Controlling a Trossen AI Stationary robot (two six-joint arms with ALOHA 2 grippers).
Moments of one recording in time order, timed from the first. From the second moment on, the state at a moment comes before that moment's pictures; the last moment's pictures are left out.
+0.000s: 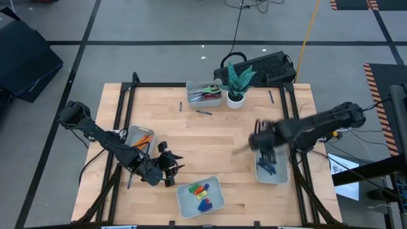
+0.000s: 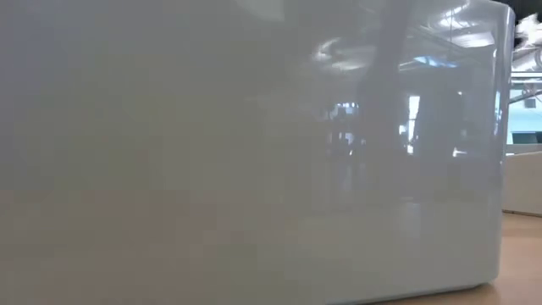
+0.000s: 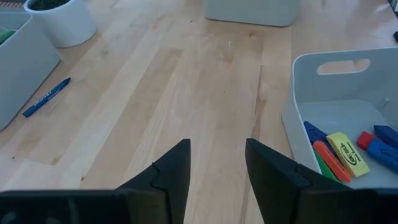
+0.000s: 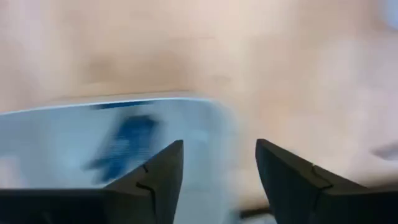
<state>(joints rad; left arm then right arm) -0.60 1.40 0.78 -0.16 -0.68 -0.53 0.20 1.30 1.07 -1.34 0.14 0.29</state>
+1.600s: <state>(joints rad) -0.63 1.26 0.78 0.41 -0.37 -0.60 -0.59 1.50 0.58 -0.89 0.18 -0.54</state>
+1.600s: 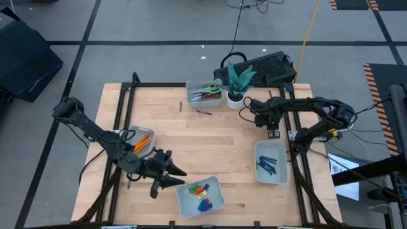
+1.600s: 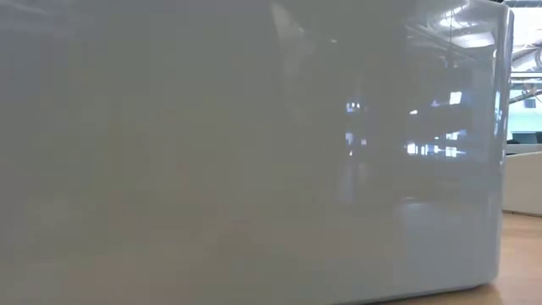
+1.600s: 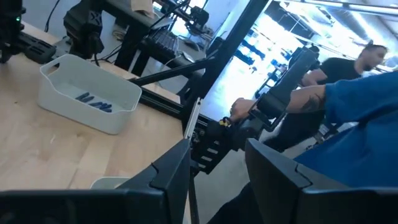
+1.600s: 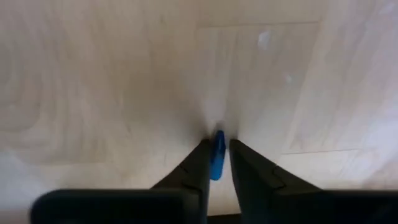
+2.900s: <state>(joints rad) -0.63 1.26 0.78 0.42 -0.37 -0.61 0.31 1.23 0.88 -1.22 -0.24 0.76</state>
